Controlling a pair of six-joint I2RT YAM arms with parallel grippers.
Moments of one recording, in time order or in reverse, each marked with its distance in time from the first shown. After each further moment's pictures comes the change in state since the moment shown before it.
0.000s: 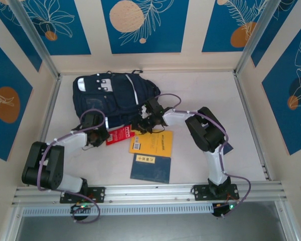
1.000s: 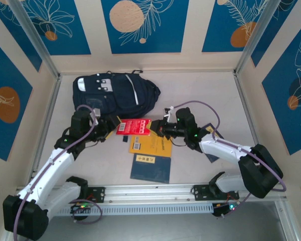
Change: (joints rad) left arm -0.098 -0.529 0.056 -0.077 0.371 -0.109; right arm -0.025 -0.777 -0.678 0.487 0.174 0.298
